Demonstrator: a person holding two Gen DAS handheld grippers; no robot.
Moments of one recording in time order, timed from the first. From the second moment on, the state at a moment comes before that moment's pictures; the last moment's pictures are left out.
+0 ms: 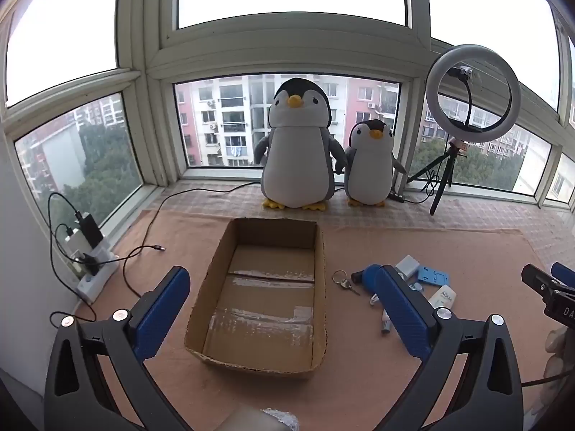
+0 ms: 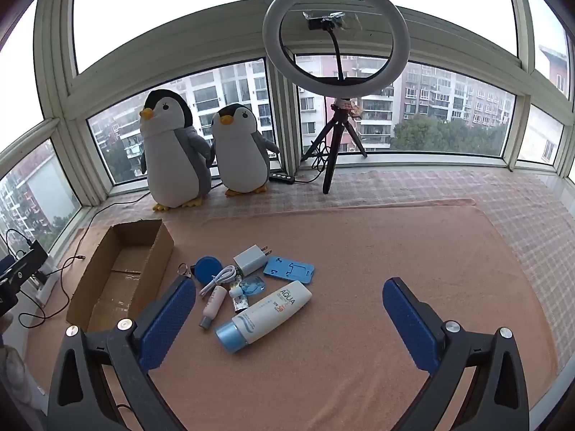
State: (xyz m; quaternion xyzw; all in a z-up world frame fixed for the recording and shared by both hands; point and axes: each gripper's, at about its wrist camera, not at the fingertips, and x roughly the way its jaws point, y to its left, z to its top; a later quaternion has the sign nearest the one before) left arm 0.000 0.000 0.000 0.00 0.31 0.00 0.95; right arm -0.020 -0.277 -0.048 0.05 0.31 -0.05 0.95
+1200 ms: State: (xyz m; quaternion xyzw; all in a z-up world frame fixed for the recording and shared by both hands) left arm 0.005 -0.010 -0.014 0.01 0.32 -0.02 0.95; right arm -0.020 -0.264 -0.044 0.03 0.30 -0.05 0.95
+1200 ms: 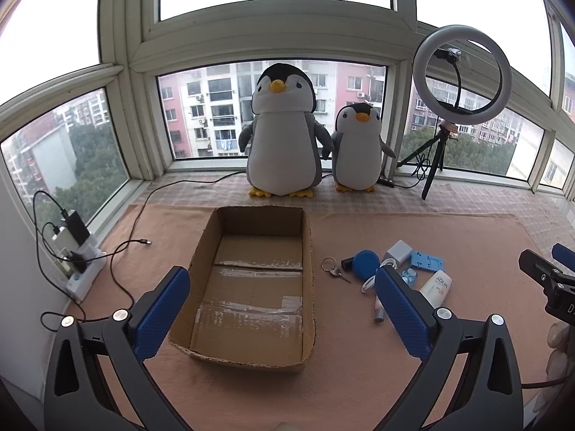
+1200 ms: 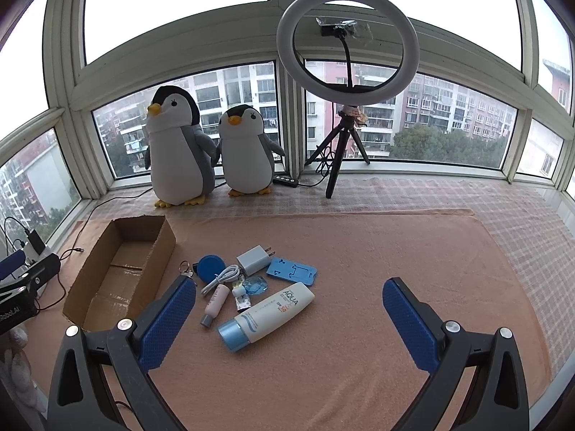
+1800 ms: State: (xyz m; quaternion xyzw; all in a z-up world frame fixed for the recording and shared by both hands) left arm 0.005 -0.011 -0.013 0.02 0.32 -0.02 0.95; right arm -0.023 -0.255 -0.046 0.02 0.30 -0.04 0.95
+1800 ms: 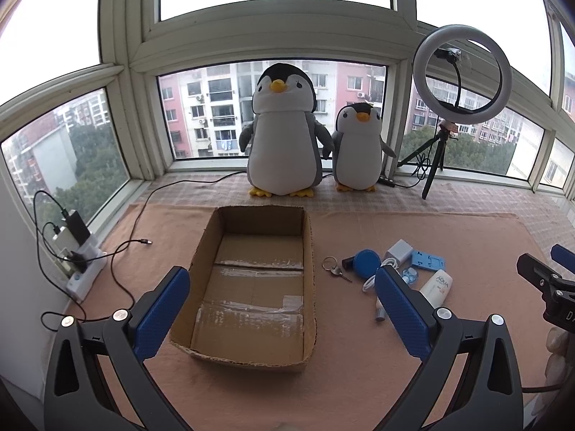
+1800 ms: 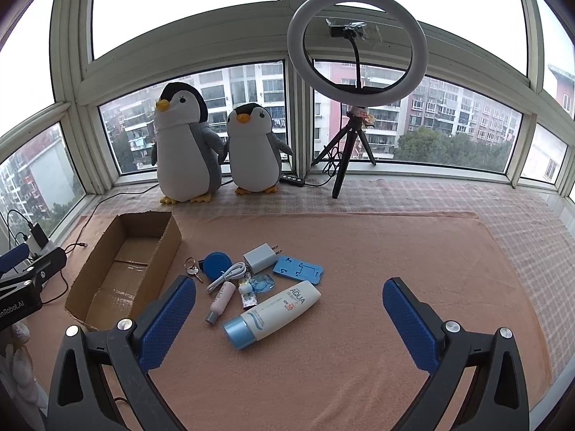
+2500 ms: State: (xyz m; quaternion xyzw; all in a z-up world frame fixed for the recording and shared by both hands) left arm 0.008 -0.015 -0.014 0.02 0.32 -0.02 0.95; right arm -0.021 -0.257 -0.050 0.03 0.31 -0.04 0.95
